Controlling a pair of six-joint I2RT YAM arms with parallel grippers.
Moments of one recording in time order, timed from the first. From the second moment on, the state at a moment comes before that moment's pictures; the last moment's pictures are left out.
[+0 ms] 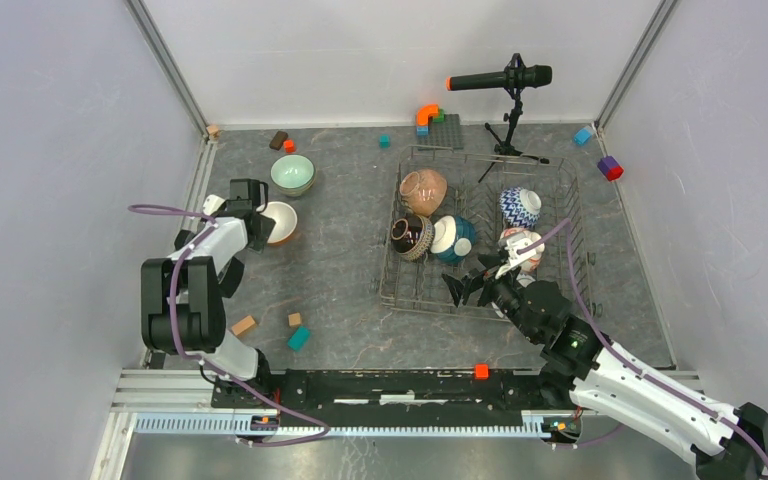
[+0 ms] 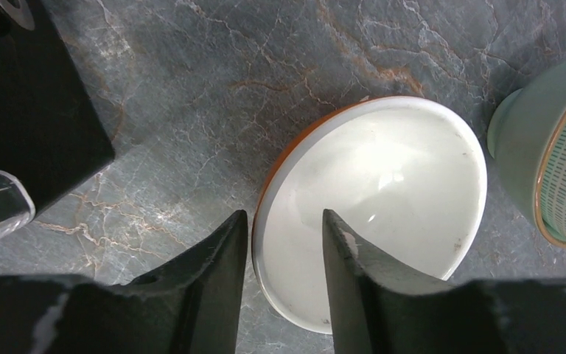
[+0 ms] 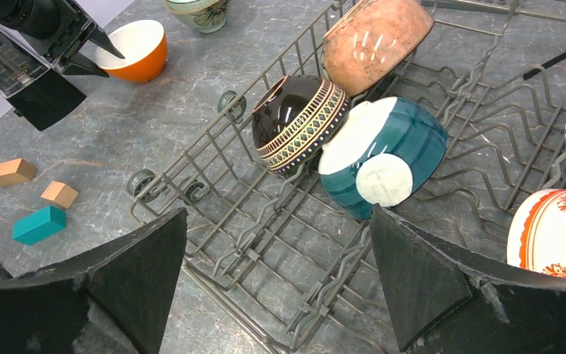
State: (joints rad) left arm 0.04 1.56 0.91 -0.39 -0.33 -1.10; right arm 0.88 0.52 0.32 0.09 0.30 0.25
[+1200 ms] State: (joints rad) left arm -0.43 1.10 0.95 -0.36 -0.07 -0.73; right arm 0.71 0.86 0.54 0.12 0.41 0.26
